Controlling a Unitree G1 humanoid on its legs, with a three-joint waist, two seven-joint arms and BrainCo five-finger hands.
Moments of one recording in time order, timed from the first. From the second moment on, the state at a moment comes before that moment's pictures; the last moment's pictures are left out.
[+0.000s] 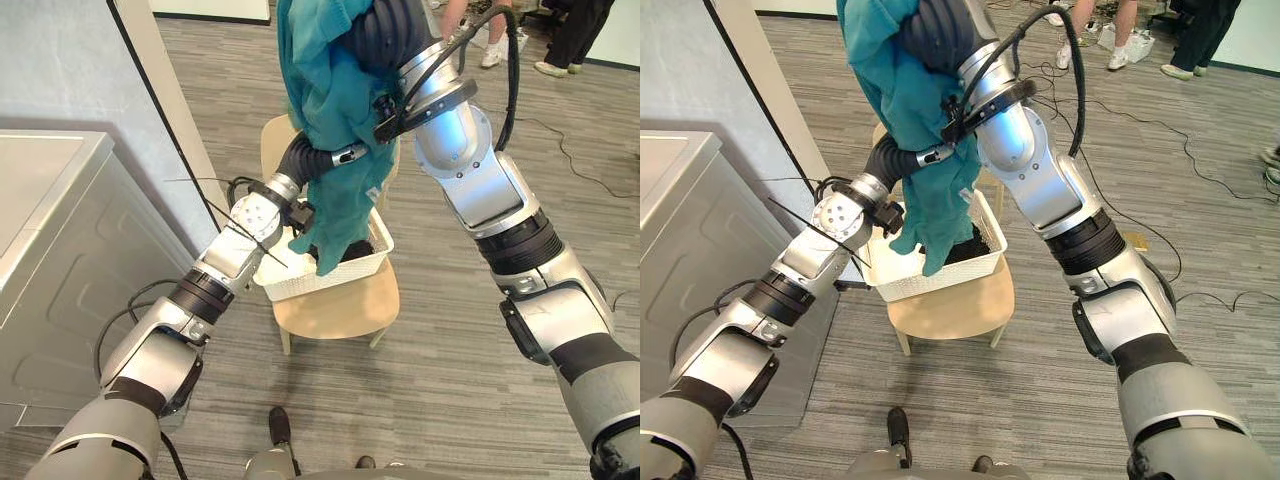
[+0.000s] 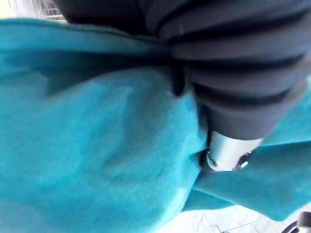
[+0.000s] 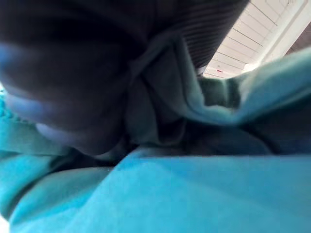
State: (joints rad) left arm -0.85 0.44 -0.48 0.33 -0.48 -0.17 0.02; right arm -1.17 -0.40 0.37 0.15 -0.17 -0.14 -0.19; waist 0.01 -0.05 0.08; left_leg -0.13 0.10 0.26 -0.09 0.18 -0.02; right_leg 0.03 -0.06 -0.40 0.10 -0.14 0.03
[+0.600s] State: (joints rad) left arm -0.76 0.31 -0.32 0.33 -0.35 -0.16 0.09; right arm -1.00 -0.40 0.27 0.11 -0.20 -0.09 -0.19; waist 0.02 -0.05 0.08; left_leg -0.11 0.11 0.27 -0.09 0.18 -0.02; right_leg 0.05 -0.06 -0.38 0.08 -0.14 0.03
